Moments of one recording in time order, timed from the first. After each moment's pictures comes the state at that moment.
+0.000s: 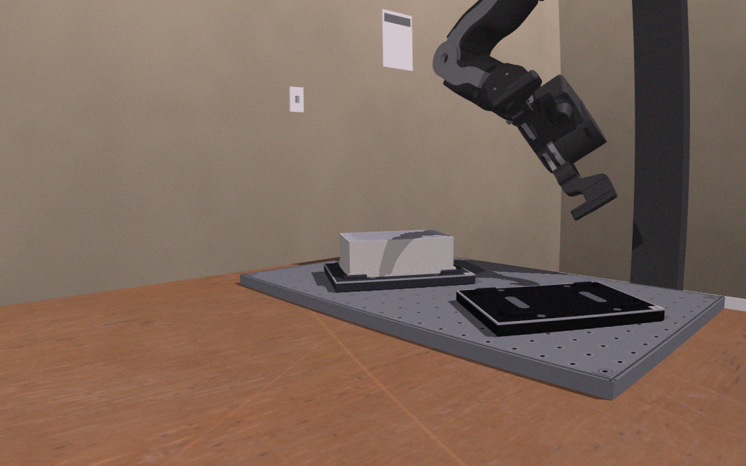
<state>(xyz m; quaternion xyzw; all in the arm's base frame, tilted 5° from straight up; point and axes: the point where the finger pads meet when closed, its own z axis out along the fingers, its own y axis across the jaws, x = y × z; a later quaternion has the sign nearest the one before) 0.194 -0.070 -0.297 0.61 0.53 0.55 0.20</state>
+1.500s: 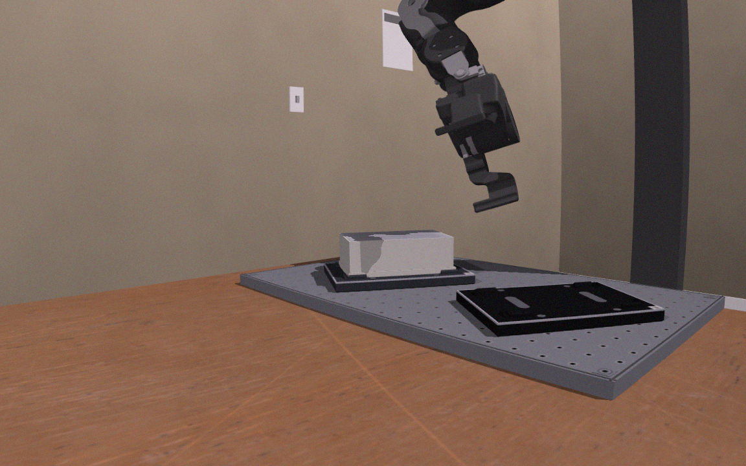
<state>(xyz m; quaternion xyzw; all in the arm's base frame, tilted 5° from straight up) 0.207 -0.157 -0.307 0.56 0.72 0.39 0.15</state>
